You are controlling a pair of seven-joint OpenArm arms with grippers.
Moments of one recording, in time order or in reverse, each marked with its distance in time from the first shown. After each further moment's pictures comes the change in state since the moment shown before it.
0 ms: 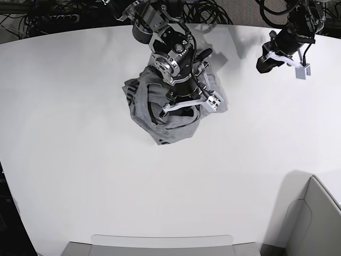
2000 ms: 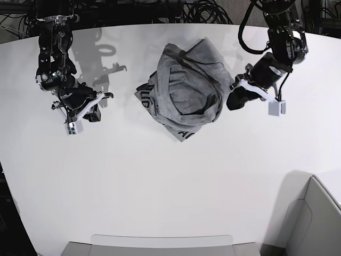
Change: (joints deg) left arm -12.2 0.0 18.1 3.6 5.7 1.1 -6.1; right arm -4.9 24.1 45.0 3.0 60.3 -0.1 4.8
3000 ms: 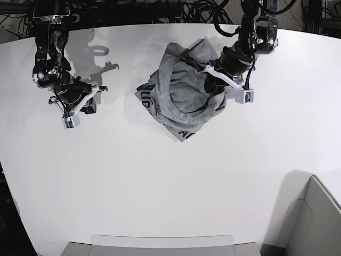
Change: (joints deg) left arm 2.8 1.1 17.4 -0.3 17.5 10.3 -8.0; right arm -0.1 0.7 1.8 -4.2 -0.3 4.1 0.1
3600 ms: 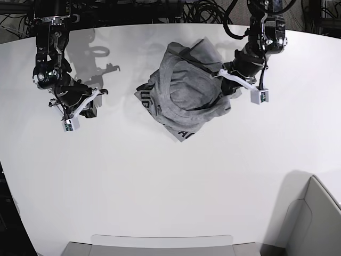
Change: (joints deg) left arm 0.5 0.0 -6.5 0.0 0.3 0.2 0.3; right arm 0.5 -0.3 0.0 0.0 0.0 0.0 1.7
